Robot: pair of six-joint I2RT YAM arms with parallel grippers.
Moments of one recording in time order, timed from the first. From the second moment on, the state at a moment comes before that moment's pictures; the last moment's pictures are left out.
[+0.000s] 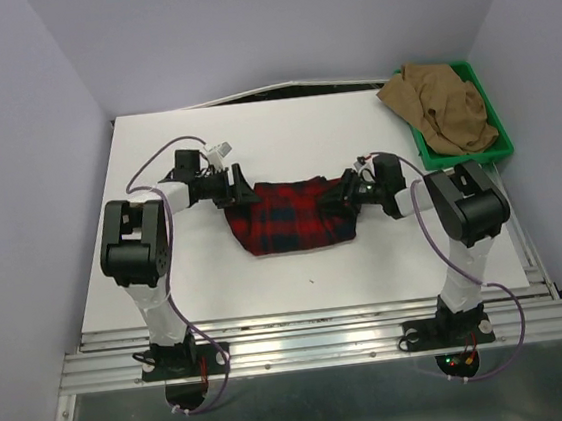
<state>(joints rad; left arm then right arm) -0.14 1.88 1.06 -0.10 0.82 -0.27 0.24 1.96 0.82 0.54 -0.77 1.04</state>
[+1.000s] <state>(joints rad) -0.24 1.81 0.83 0.09 1.04 -0.49 0.30 2.04 1.01 0.38 -1.03 0.94</state>
